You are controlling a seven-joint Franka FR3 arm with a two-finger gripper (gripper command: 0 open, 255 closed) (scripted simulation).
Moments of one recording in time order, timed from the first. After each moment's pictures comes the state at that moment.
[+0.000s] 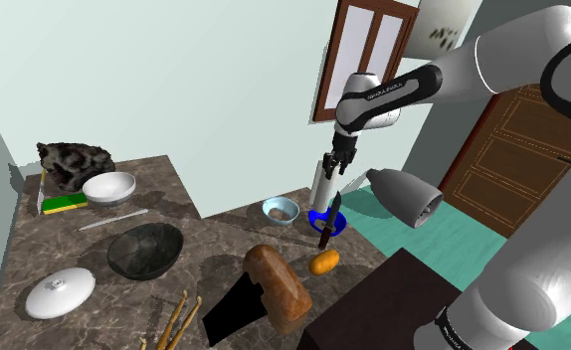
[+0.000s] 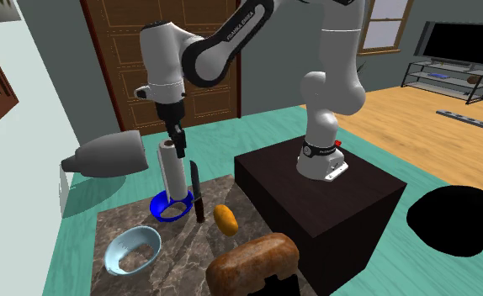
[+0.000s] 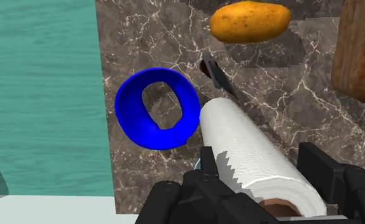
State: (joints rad) arm -0.12 0.03 -0.06 -2.21 -0.02 2.24 -0.14
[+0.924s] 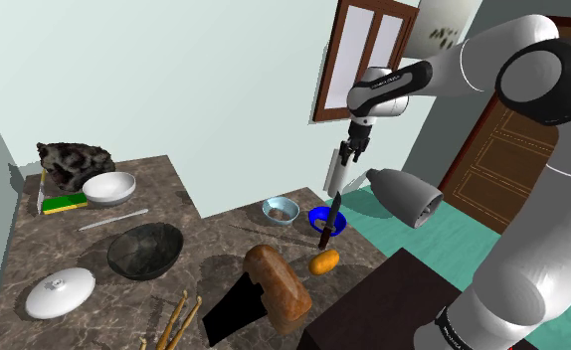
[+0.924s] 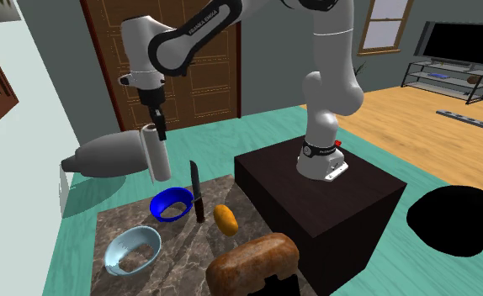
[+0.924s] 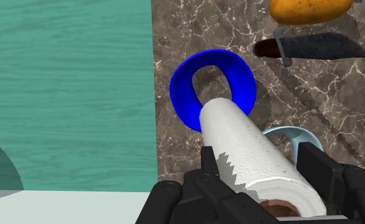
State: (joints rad) arm -0.22 0.18 -0.14 -1.99 0.01 2.16 -0.34
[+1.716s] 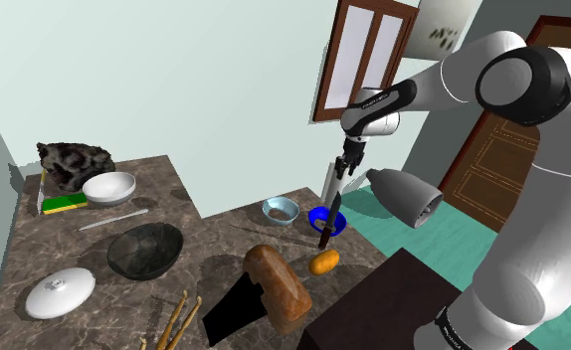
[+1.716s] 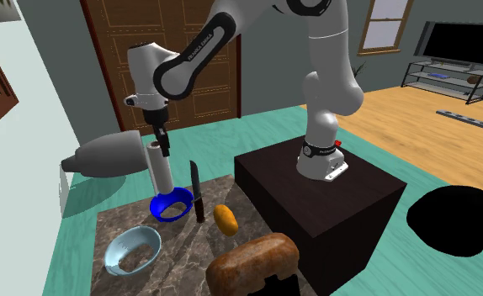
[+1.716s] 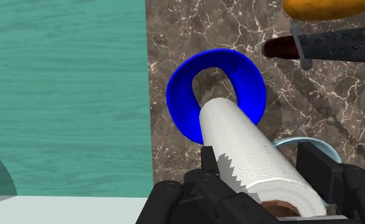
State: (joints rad) arm -0.22 0.26 -0.14 -2.05 0.02 2.31 -0.35
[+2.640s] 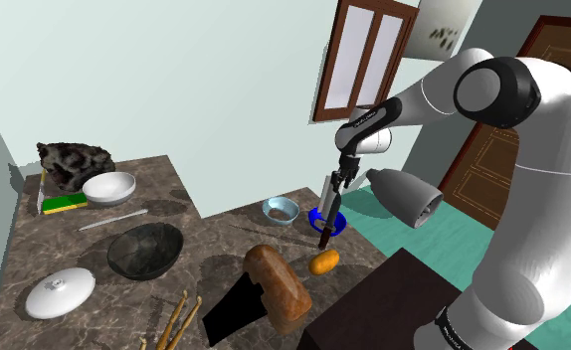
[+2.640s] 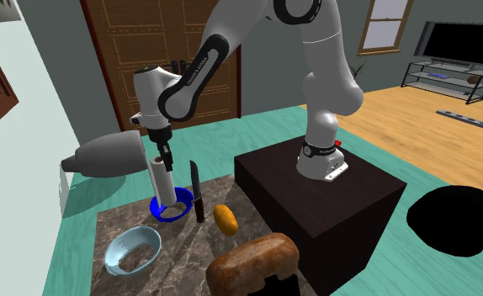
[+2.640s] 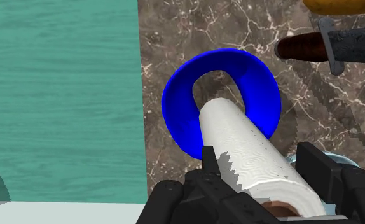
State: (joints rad) arm -0.23 0.37 -0.13 -2.07 0.04 2.44 -0.36
